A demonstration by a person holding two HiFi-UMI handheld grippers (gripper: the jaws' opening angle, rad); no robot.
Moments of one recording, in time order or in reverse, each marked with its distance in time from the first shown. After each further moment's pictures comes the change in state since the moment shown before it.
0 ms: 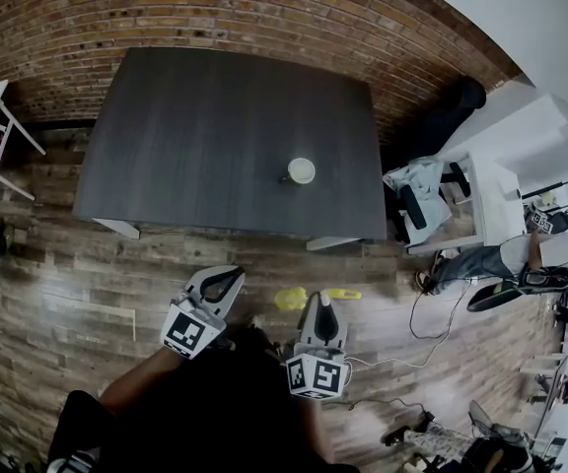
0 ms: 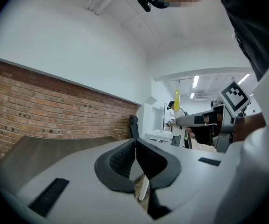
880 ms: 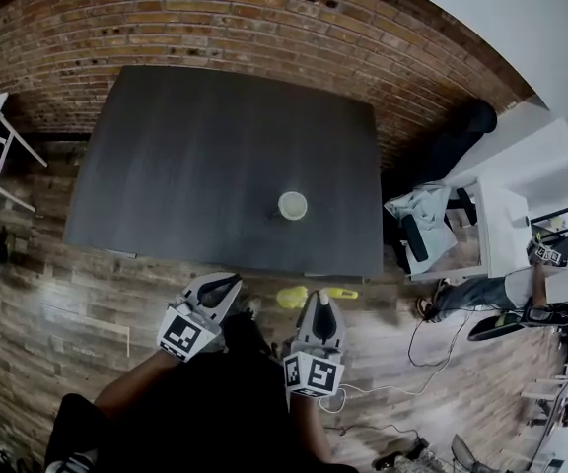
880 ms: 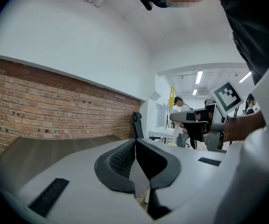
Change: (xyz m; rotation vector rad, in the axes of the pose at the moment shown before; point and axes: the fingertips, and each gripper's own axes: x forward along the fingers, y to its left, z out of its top) left arm 0.102 0.043 -0.015 0.007 0.054 0.009; right arm 0.119 -0.061 0.006 -0.016 -0.026 0.032
